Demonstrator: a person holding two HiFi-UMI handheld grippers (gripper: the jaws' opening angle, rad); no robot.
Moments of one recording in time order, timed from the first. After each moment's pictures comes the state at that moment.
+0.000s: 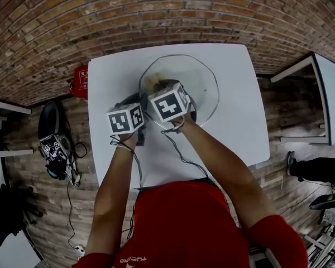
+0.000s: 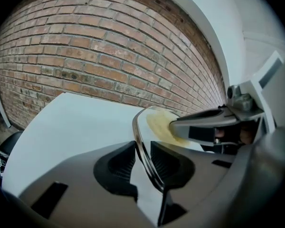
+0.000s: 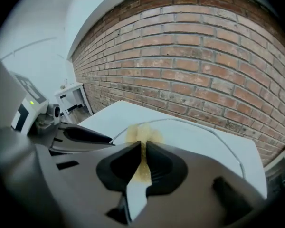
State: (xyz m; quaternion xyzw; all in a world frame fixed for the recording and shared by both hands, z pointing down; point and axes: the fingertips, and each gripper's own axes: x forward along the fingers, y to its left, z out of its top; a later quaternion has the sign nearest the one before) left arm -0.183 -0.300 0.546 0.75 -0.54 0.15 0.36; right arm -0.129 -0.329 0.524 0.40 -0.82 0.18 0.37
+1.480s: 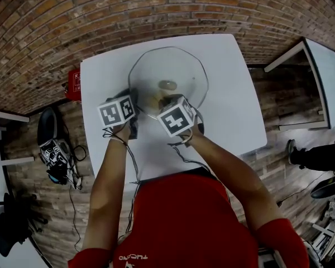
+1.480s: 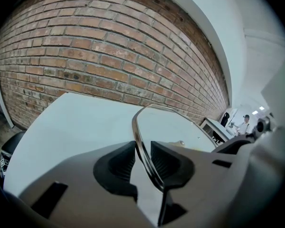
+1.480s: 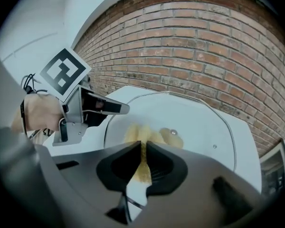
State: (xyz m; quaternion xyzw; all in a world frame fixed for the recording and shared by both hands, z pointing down) left arm -0.180 -0.291 0.546 0.74 -0.55 0.15 0.36; right arm -0.073 -0.234 0.542 0.37 -0.81 0.20 0.41
